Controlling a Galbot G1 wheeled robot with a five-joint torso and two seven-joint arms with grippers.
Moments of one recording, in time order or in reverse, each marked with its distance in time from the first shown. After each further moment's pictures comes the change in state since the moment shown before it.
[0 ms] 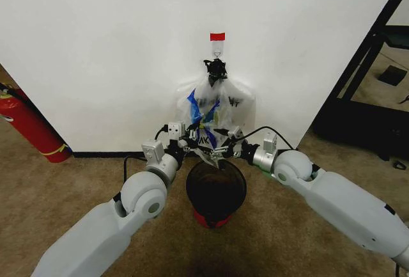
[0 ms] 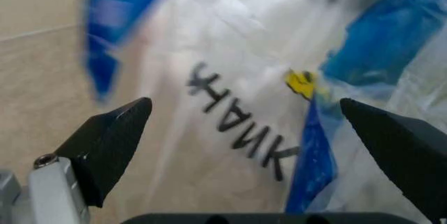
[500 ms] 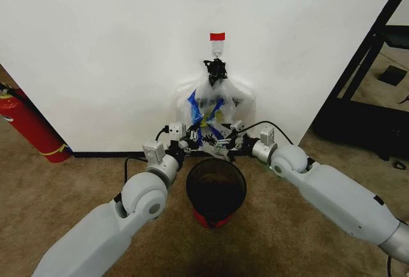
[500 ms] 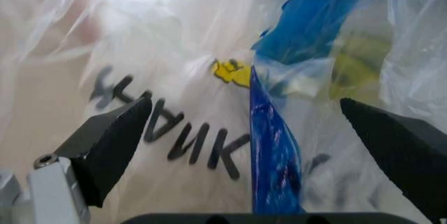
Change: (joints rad) left arm 0.020 0.003 0.001 -0.012 0.008 0.000 0.007; right arm 0.040 0.042 -0.008 -0.072 -0.002 -0.041 0.124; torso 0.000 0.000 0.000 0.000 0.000
